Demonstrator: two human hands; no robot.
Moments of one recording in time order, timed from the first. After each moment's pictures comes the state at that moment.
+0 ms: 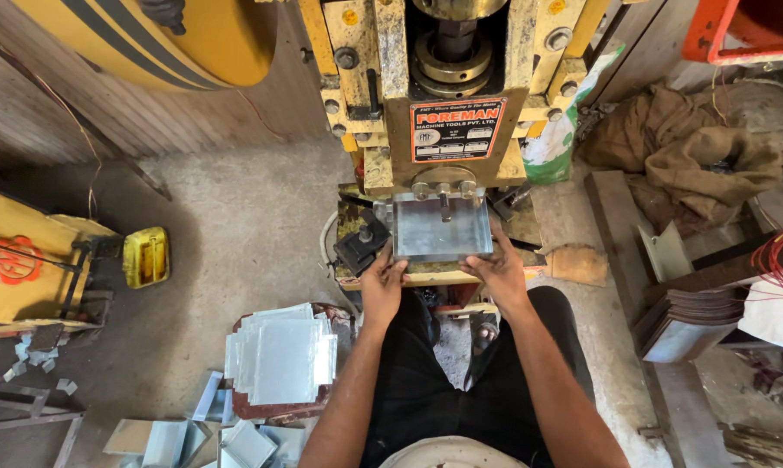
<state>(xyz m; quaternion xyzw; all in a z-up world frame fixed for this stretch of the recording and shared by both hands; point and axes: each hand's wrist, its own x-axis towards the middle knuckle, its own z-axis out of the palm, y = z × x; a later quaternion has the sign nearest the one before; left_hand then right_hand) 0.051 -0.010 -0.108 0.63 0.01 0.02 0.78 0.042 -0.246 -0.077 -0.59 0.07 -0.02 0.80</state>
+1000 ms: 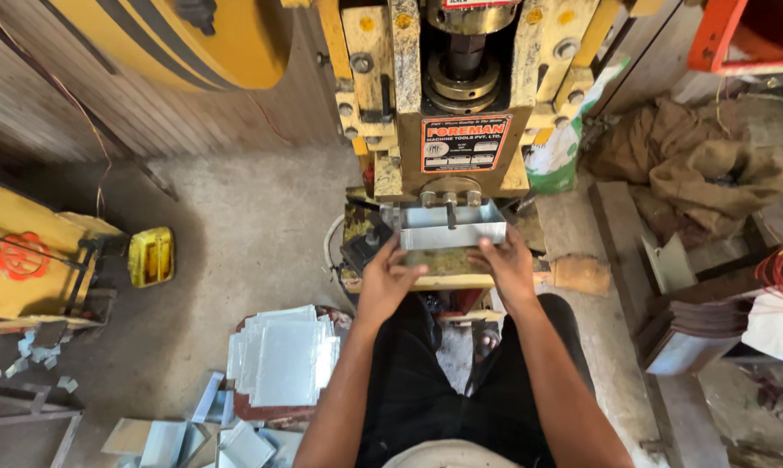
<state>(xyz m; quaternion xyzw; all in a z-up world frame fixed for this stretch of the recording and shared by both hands) 0.048 -0.001 -0.016 0.67 -0.06 -0.03 0.74 0.050 -0.242 -0.031 -0.58 0.07 -0.04 0.81</state>
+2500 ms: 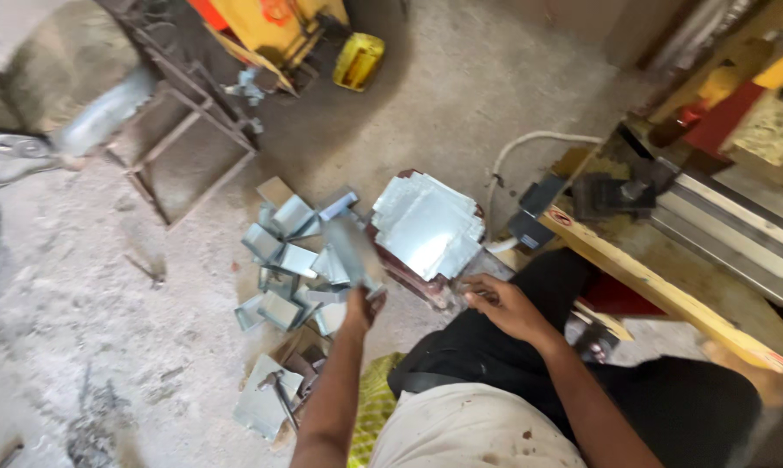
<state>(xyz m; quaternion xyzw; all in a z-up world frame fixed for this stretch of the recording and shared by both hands) -0.264 0.267 -0.277 0.22 0.42 0.18 0.86 -0.055 -0.019 -0.108 -0.66 -0.29 0.45 0.53</state>
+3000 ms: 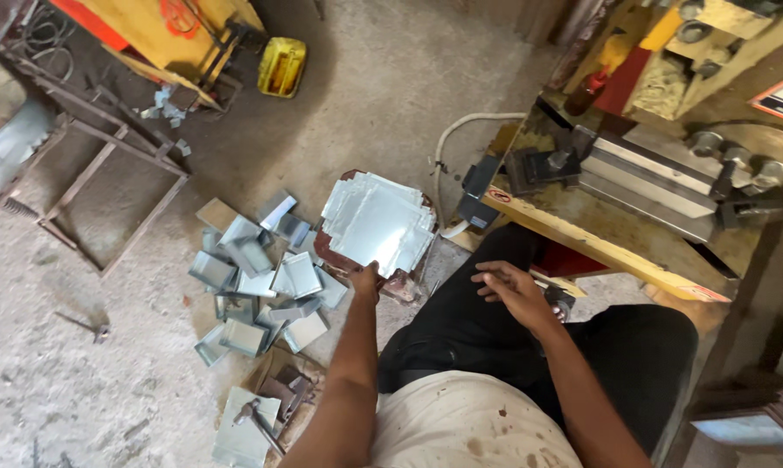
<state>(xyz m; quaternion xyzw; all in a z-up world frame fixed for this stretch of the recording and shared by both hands) -0.147 0.220 -0.333 0.42 0.58 0.09 0.69 -0.042 -0.103 -0.129 -0.69 -0.12 0.38 0.61</state>
